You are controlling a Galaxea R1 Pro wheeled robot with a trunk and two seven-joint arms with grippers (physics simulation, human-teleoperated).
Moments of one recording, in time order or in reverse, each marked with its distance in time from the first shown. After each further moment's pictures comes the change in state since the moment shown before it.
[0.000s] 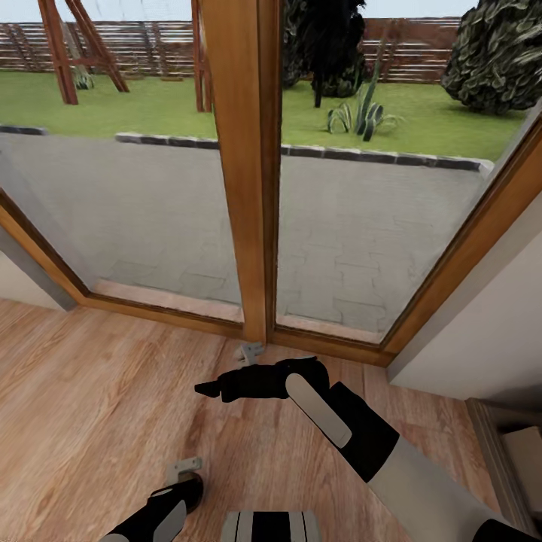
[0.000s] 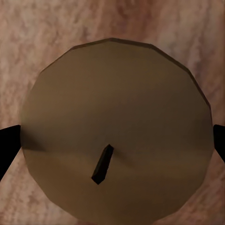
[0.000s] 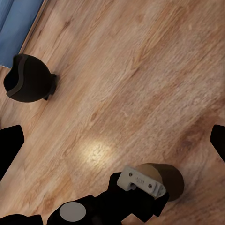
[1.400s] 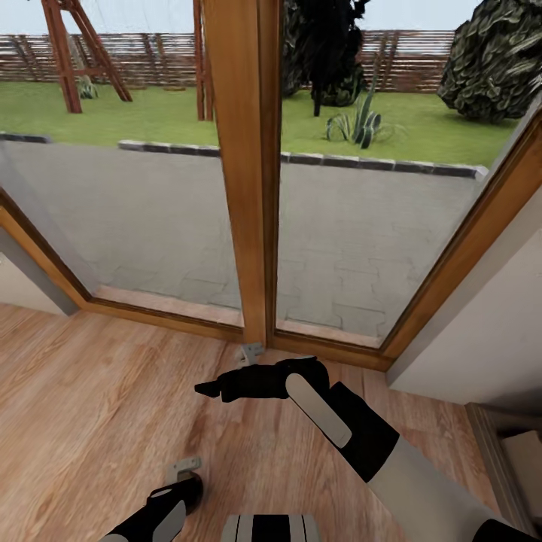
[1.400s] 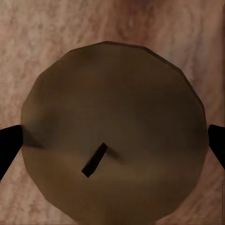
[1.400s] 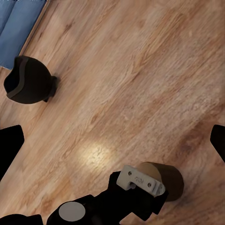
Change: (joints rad) left arm 0.001 0.002 0.000 0.000 0.003 -0.016 0.000; right arm 0.000 0.000 0.000 0.000 0.000 -0.001 0.000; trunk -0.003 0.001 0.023
